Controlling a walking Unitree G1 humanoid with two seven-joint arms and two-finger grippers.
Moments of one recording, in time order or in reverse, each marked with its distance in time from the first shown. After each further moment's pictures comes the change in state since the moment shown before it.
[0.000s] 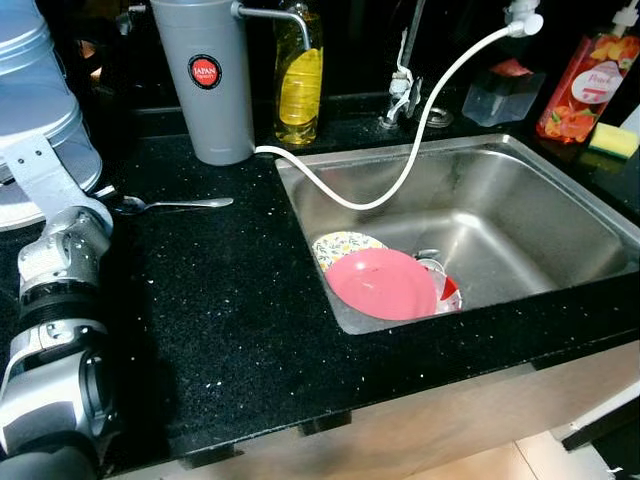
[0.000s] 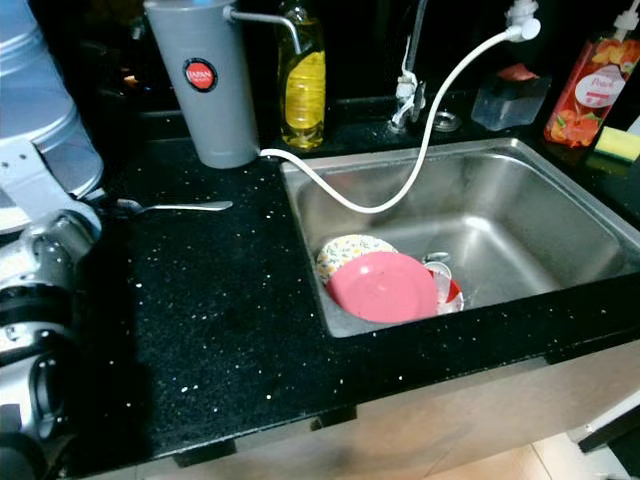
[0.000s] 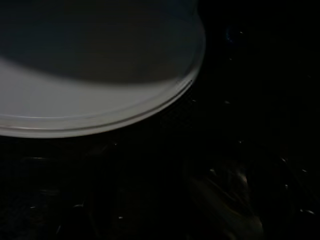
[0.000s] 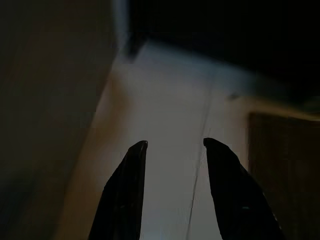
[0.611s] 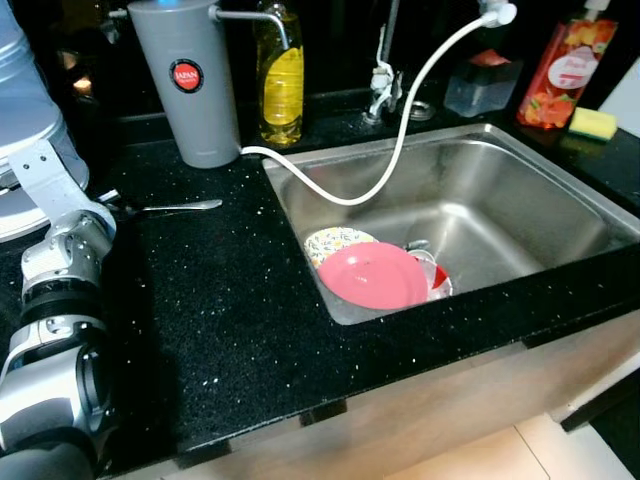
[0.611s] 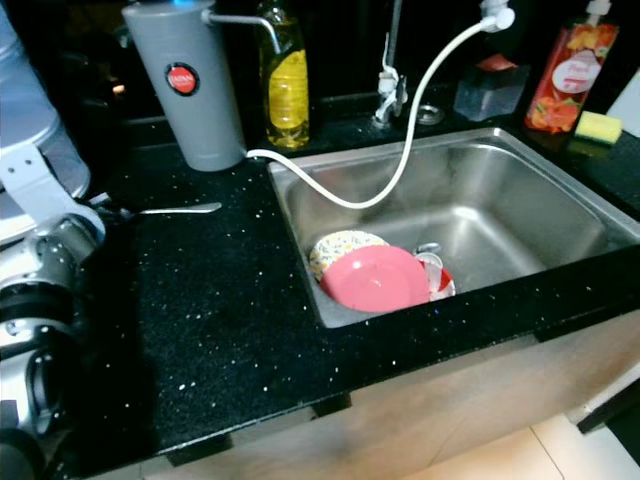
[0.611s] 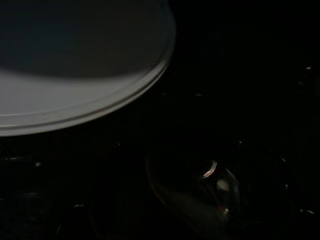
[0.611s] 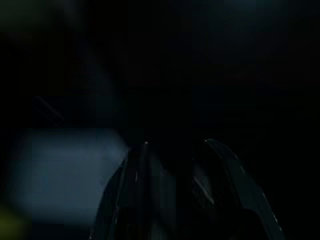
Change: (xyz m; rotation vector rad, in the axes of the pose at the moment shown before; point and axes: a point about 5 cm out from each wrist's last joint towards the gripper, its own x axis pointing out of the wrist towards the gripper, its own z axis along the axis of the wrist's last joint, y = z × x) left arm 0.003 0.001 -0.004 -0.014 0.007 -0.008; right arm -0.130 0.083 0.333 0.210 -1.291 0.304
